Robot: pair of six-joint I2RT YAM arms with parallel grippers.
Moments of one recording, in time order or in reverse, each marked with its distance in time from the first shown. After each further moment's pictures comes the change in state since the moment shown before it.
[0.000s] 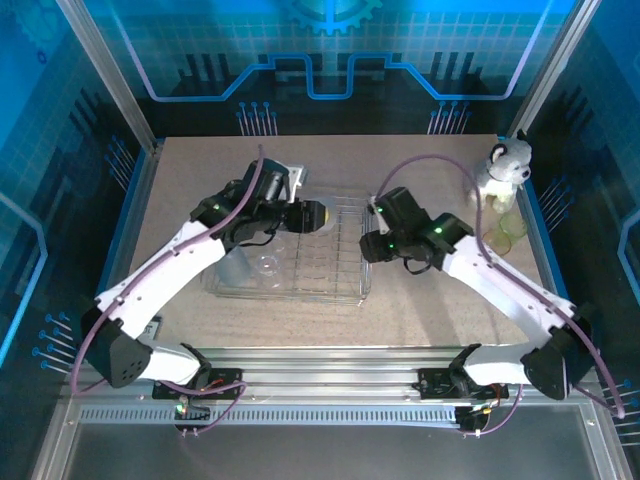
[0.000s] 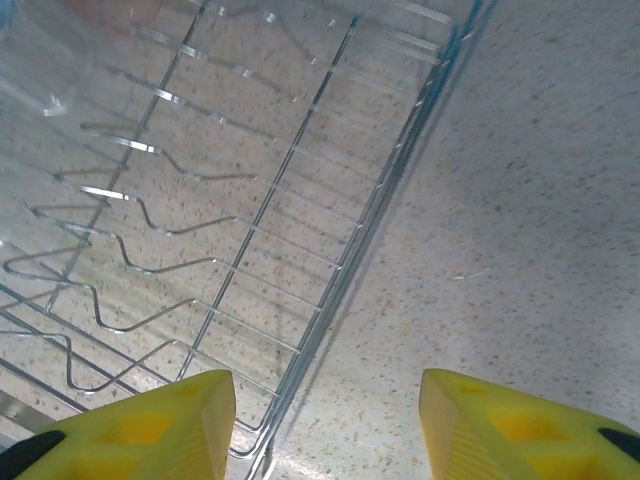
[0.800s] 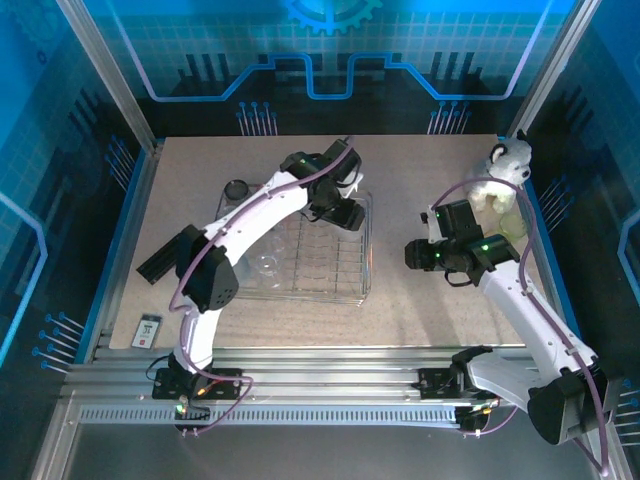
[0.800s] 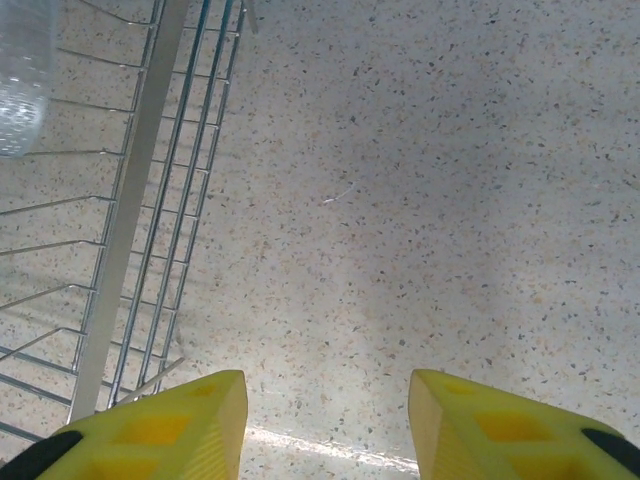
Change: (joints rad) left arm -0.071 0.670 0.668 -0.449 -0.019 0.208; right arm -0.335 -0.205 -0.240 0.000 -0.154 -0.049
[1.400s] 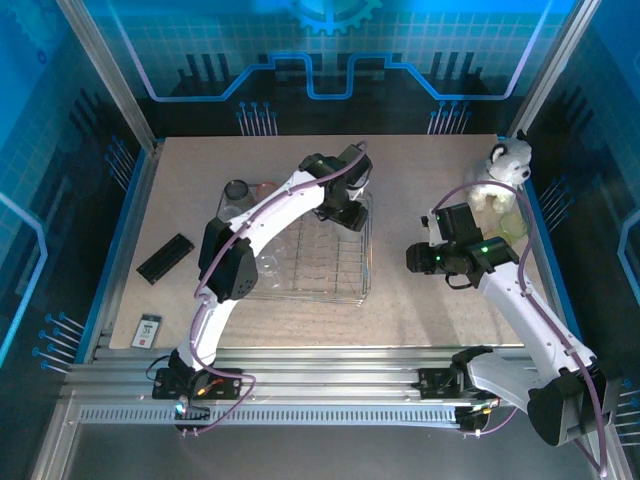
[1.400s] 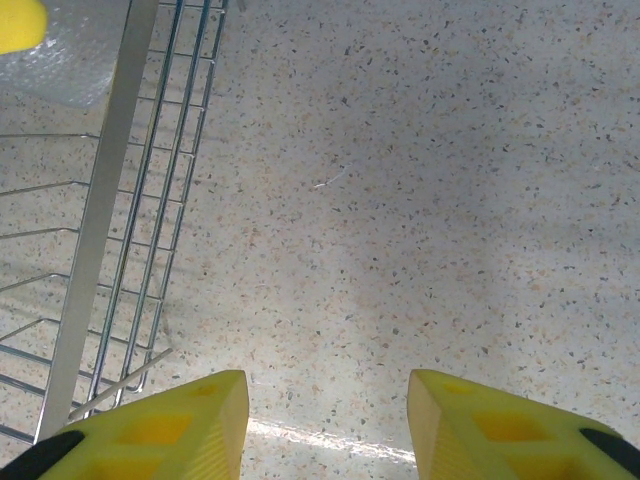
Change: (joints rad) left arm -0.003 0.151 0.117 -0.014 -0.085 0.021; right arm -0.006 -0.005 -0.026 0.000 -0.001 -0.003
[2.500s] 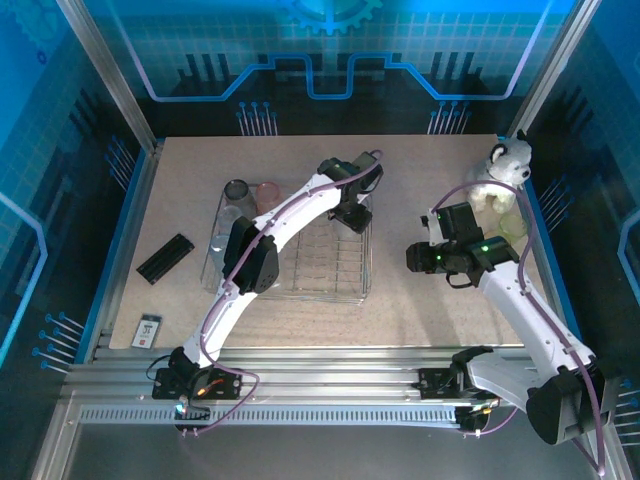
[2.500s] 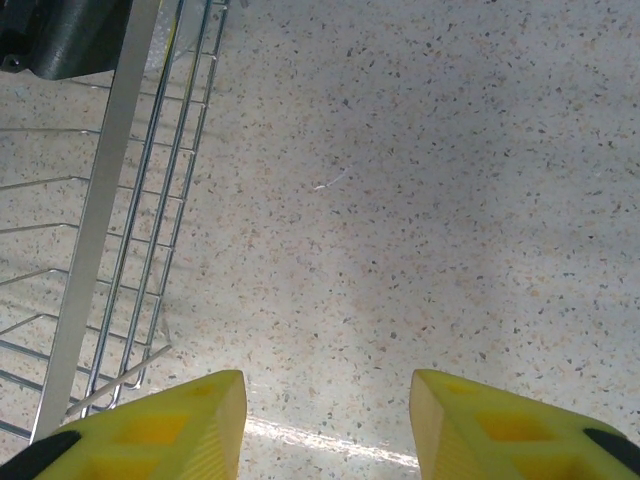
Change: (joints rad) left arm -0.007 0.225 0.219 -0.066 -0.181 0.085; right arm -0.015 0.009 -0.001 0.006 -0.017 -0.027
